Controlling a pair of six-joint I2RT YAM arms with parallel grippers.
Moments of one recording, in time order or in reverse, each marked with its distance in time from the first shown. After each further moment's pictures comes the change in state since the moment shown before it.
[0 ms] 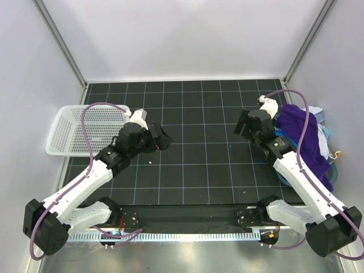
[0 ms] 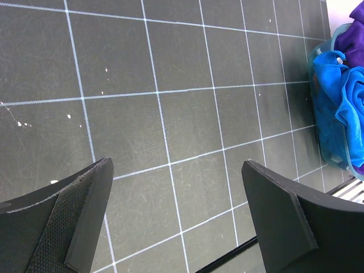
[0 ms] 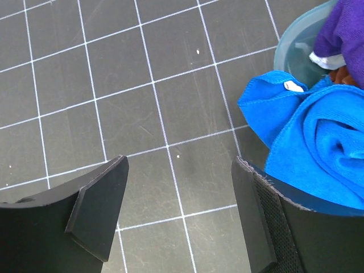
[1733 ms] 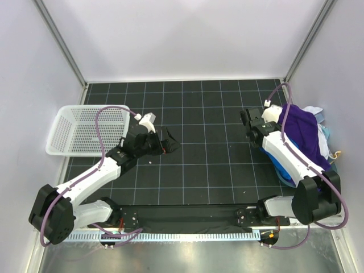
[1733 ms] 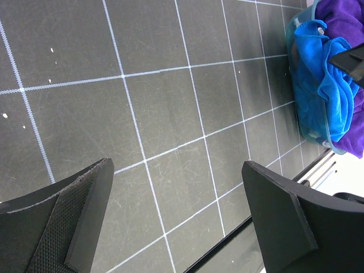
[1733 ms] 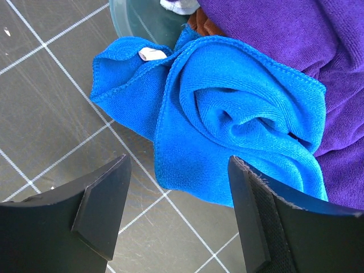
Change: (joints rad) left arm 0.000 0.121 -0.093 0.219 0.167 -0.047; right arm -0.109 0.287 0.058 -0.259 0.330 0.177
